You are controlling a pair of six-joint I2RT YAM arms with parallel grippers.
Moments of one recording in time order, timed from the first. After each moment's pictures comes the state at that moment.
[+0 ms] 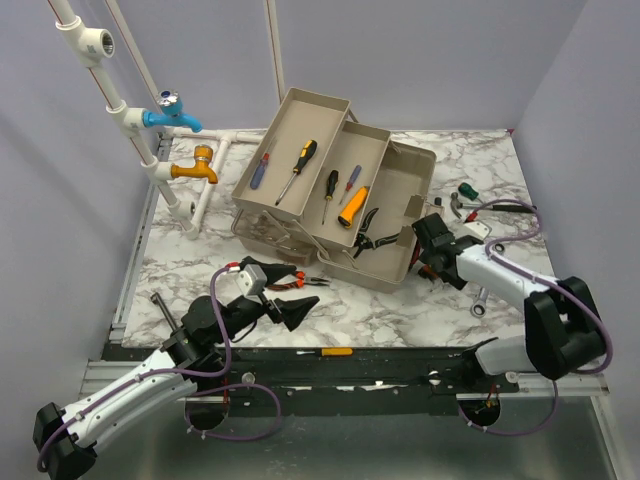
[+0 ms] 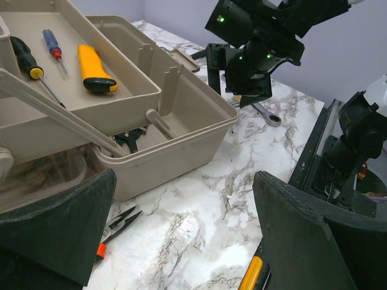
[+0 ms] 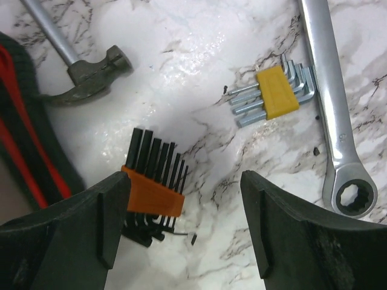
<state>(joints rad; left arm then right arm) -0.88 0.33 0.15 0.31 0.10 -0.21 0.40 1.42 0.74 -0.59 0.68 1.04</state>
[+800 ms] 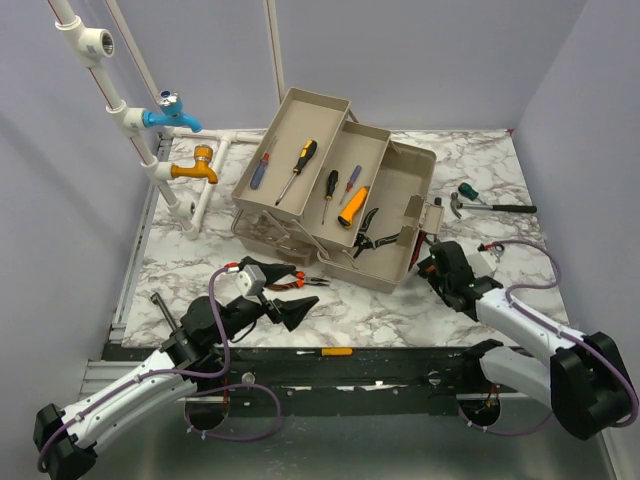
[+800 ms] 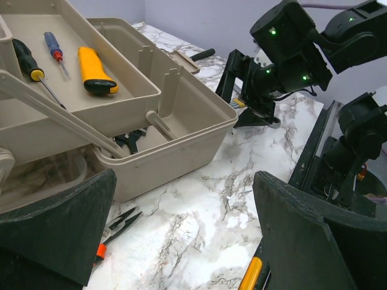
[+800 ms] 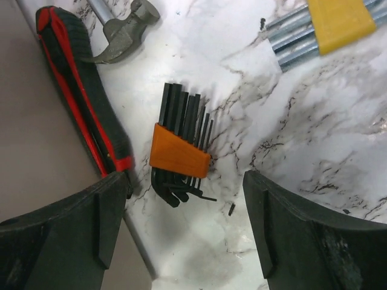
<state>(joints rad) -0.88 0.32 0.15 0.31 0.10 -0.21 0.40 1.10 0.43 -0.30 0.49 1.21</state>
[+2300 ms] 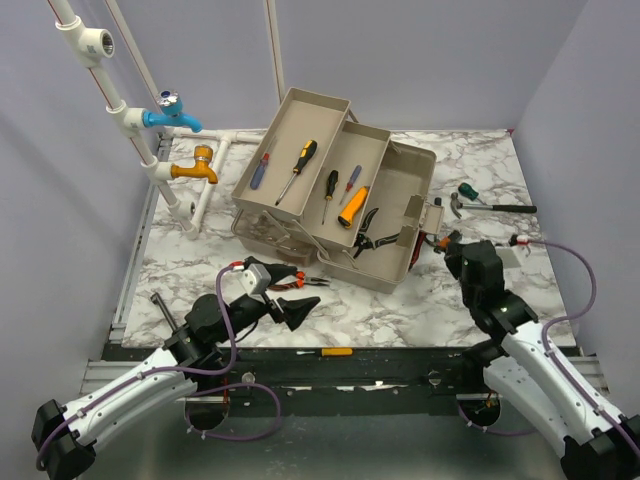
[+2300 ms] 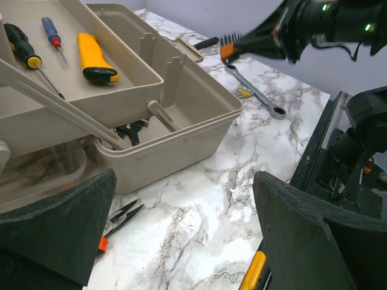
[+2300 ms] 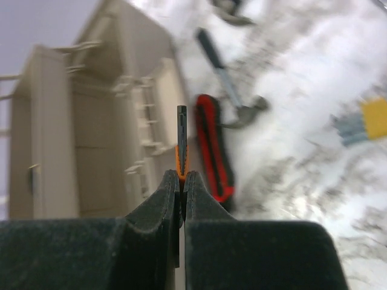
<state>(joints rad) -0.88 0.37 0.15 0.31 0.10 -0.20 0.39 0.65 0.40 -0.29 0.60 1.17</state>
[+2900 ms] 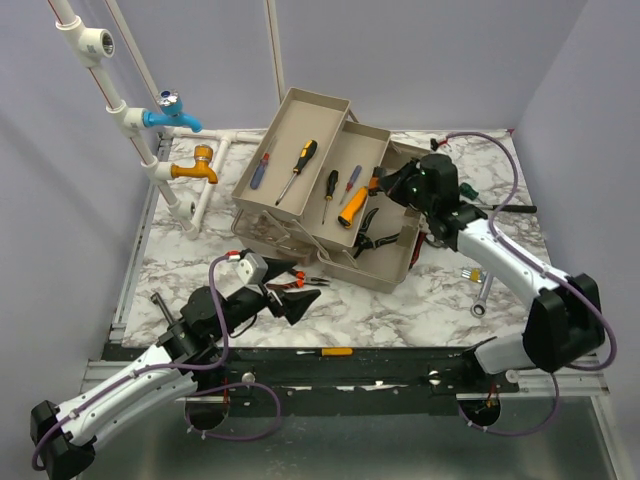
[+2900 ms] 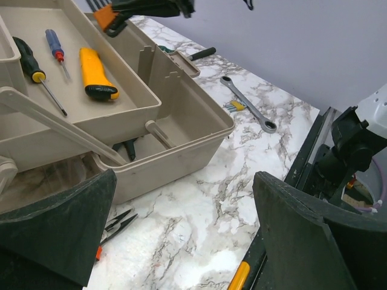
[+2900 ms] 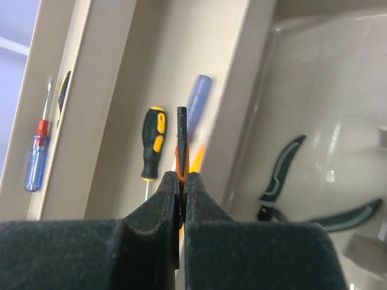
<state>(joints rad) -0.88 0.39 0.27 0.22 0.08 -0.26 0.42 1.36 1.00 0.01 0.07 0.76</state>
